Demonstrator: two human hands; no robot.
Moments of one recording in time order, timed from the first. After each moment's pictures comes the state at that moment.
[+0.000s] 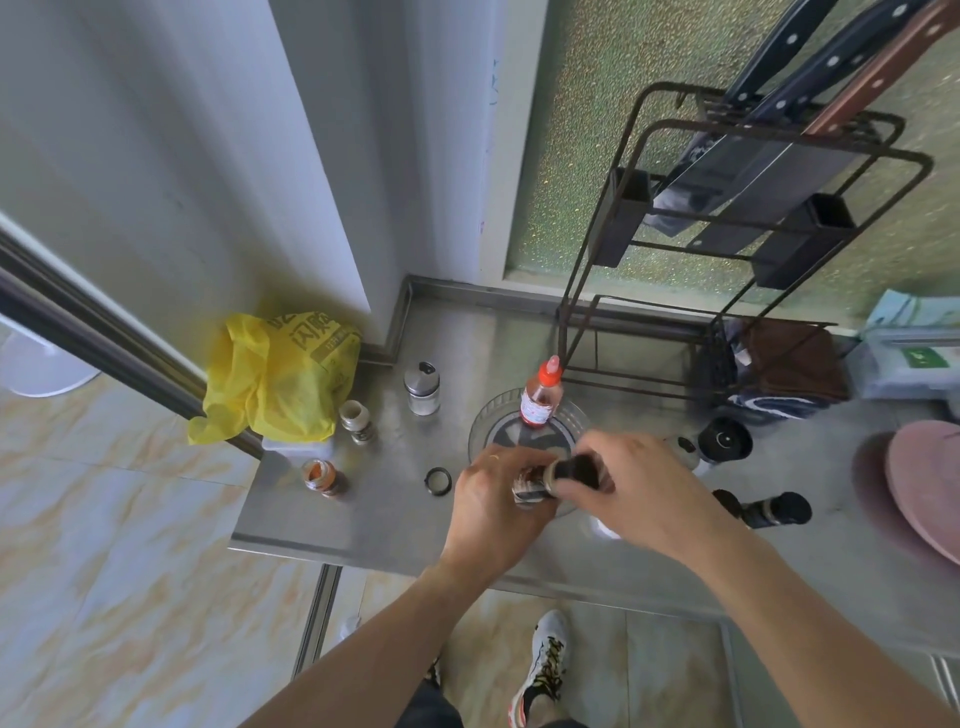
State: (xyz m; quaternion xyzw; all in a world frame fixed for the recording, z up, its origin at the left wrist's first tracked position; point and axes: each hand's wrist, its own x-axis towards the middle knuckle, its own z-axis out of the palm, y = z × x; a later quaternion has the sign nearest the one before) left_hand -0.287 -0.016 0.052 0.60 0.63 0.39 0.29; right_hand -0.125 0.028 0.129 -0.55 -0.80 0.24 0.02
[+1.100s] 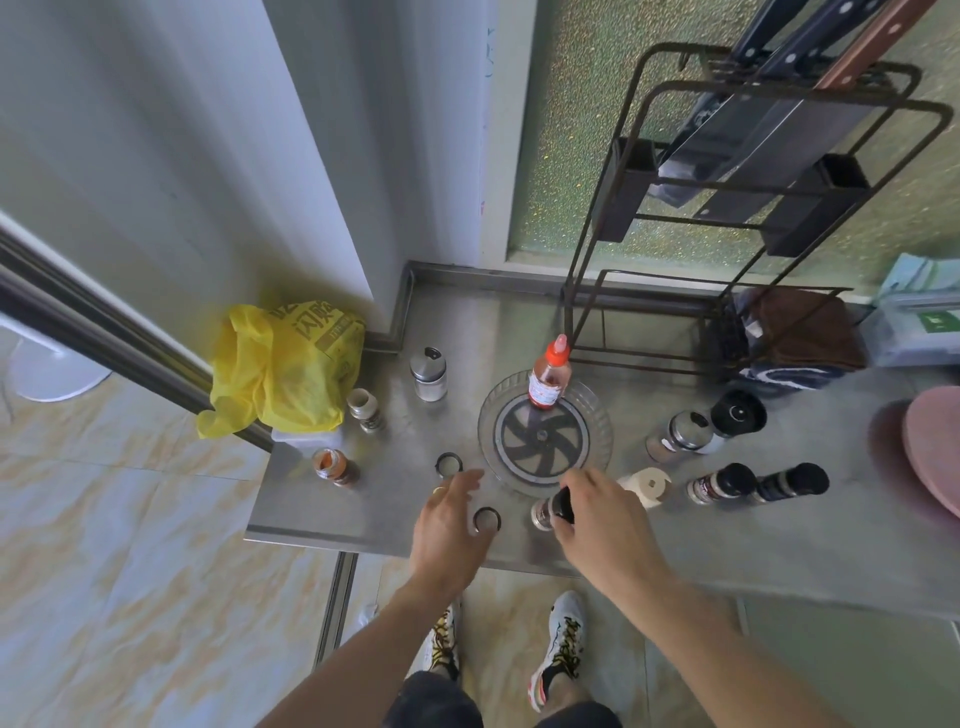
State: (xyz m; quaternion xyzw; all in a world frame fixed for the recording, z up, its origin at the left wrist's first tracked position) left_hand -0.333 -0.058 -0.032 0.57 0.72 0.20 0.34; right_hand -0.155 -0.027 0.047 -0.63 -0.76 0.18 -0.02
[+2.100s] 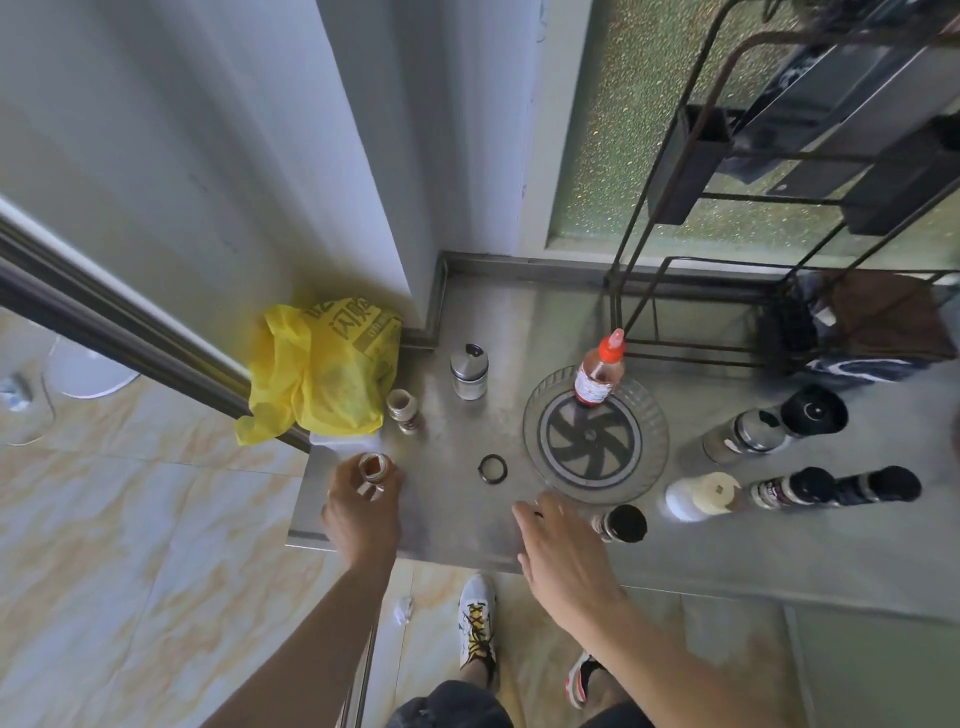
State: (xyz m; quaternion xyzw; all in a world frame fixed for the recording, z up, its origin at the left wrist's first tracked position) left_hand -0.456 -0.037 -0.049 0.25 0.86 0.37 0.25; right_hand -0.235 -0.052 -0.041 -0.54 -0.83 0.14 -0.07
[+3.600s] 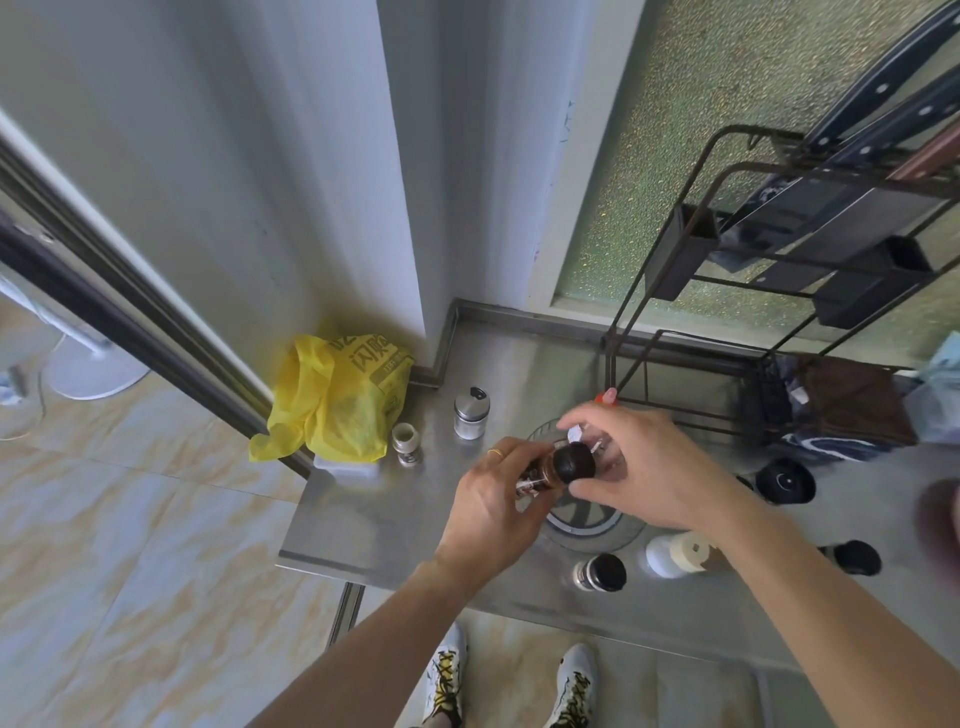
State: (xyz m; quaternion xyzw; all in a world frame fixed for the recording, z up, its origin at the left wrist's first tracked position) left_hand -0.358 0.005 0.045 0.66 0.59 0.38 0.27; right_hand -0.187 0.071 0.147 -0.49 -0.83 0.26 0.04
